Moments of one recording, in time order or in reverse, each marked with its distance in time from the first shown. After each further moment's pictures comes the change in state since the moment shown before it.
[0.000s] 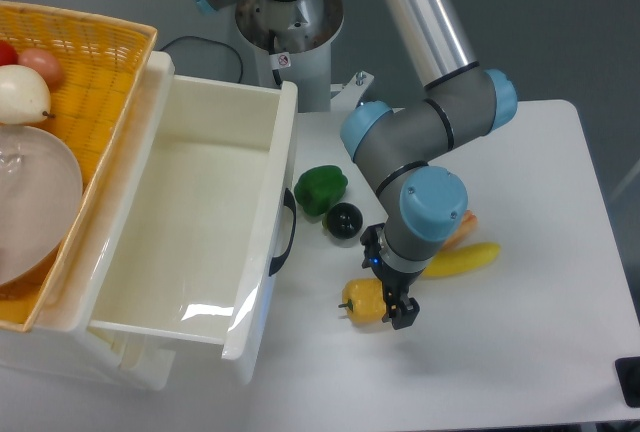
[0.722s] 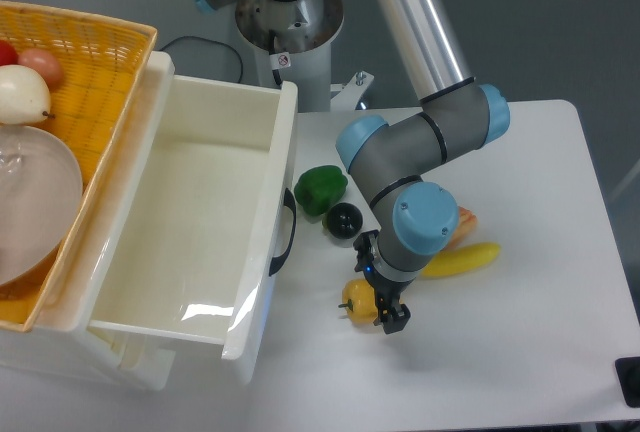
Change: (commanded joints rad) arm -0.008 -0.018 -0.006 0.002 0.000 -0.009
